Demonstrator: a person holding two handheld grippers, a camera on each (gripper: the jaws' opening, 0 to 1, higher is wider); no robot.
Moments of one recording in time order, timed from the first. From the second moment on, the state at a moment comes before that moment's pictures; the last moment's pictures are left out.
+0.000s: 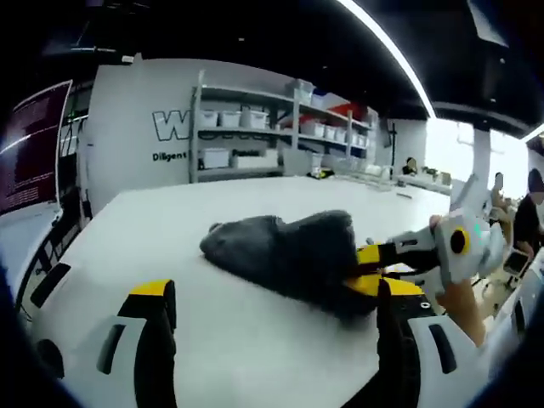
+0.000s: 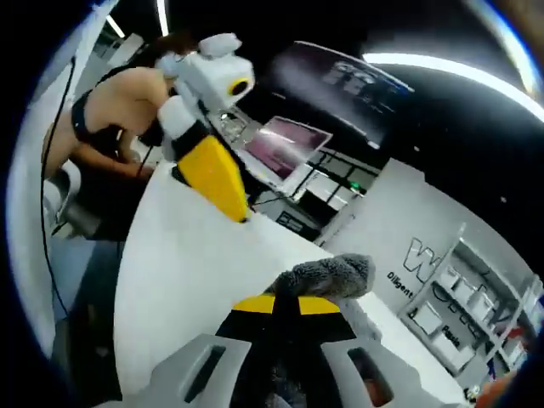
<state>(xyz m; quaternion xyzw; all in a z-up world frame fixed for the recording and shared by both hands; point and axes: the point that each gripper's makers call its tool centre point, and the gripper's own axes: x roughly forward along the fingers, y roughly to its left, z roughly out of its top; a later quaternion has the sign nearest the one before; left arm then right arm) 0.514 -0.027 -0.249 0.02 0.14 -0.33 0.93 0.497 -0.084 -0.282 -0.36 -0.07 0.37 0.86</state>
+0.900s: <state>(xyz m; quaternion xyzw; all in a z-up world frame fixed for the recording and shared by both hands) 0.523 -0.009 -0.280 0.03 0.13 -0.30 0.94 0.493 -0.138 -0.253 -0.21 -0.02 0.41 0.89</state>
